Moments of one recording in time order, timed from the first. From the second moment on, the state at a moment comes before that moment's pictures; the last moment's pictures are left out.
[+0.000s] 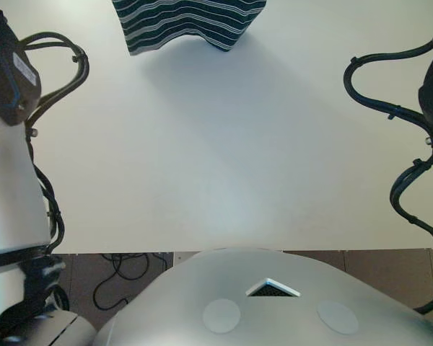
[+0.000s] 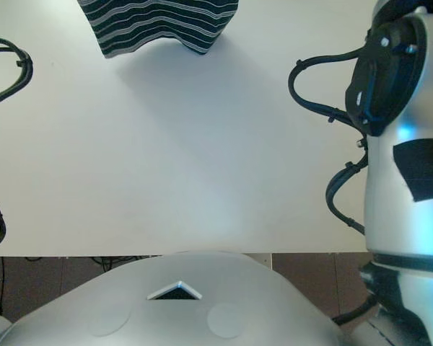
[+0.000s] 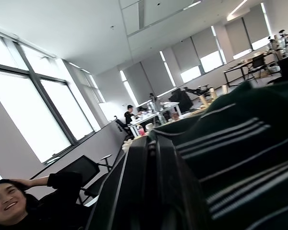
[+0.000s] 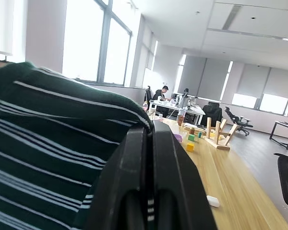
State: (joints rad) left arm -1.54 0.56 0.08 1.33 0.12 -0.14 -0.42; right arm -1.50 -0.38 -0.15 1.30 0.08 -0.16 0.42
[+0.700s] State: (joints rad) left arm -0.23 0.81 0.35 -0.15 -0.48 0.59 -1.27; right arm -0.49 -0.85 -0.08 0.14 0.32 0.41 1.46
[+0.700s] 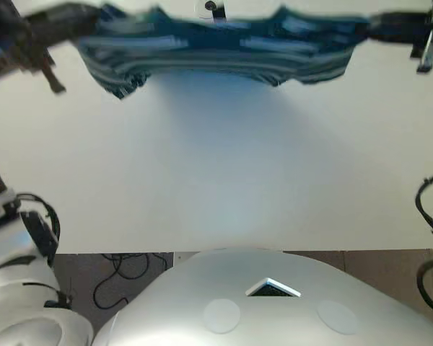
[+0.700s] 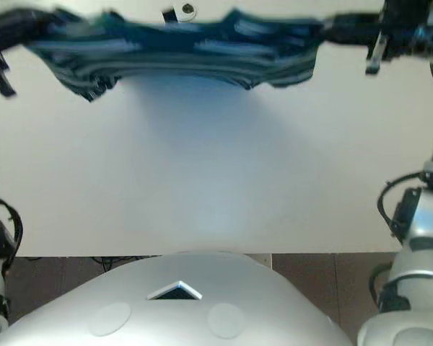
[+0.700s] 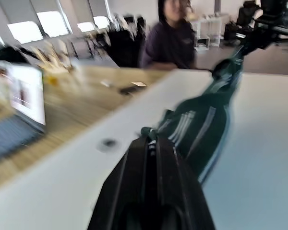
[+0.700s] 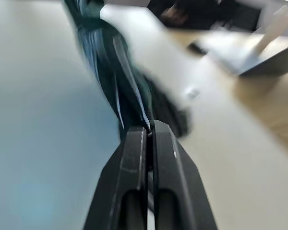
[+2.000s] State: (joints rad) left arm 0.03 0.77 -0.08 -0.27 -0.18 0.65 -0.85; right arm -0.28 -0.40 0.28 -0.08 0.31 0.62 0.89
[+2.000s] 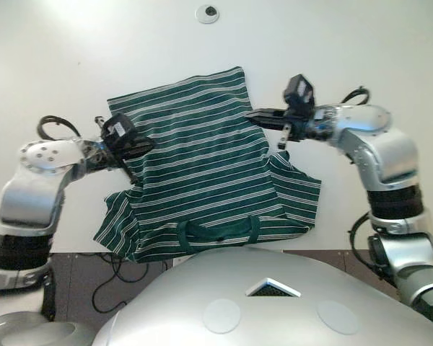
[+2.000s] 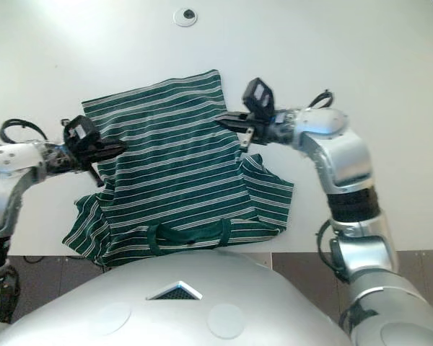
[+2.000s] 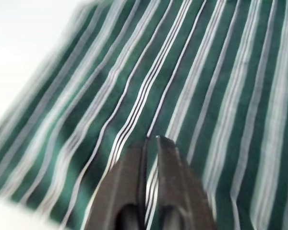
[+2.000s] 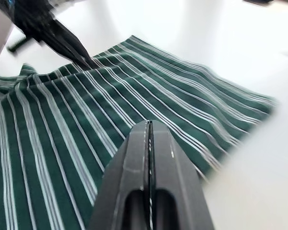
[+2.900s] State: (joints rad) left arm -0.34 0.47 -0.24 0.23 -0.29 0.34 -1.07; right arm -0.71 -0.13 0.30 0.79 0.09 0.16 0.79
